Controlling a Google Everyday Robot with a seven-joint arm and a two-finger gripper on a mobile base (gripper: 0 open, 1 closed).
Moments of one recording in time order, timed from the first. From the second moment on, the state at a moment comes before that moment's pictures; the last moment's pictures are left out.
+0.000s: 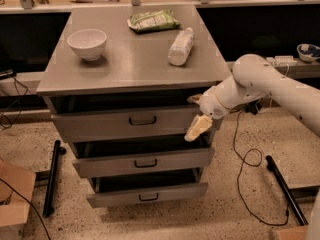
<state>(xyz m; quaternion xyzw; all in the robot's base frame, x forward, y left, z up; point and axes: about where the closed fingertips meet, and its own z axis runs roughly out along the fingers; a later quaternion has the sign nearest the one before) 0.615 -0.112 0.678 -0.63 0.70 0.20 0.26</state>
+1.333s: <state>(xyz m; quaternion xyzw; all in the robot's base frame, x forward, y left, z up) 0.608 -0.112 0.685 -0.65 0.69 0.21 0.24</state>
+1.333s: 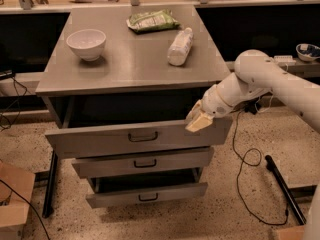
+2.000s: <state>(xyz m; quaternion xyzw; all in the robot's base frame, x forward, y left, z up) 0.608 -0.112 0.685 -0.65 0.69 0.21 0.24</state>
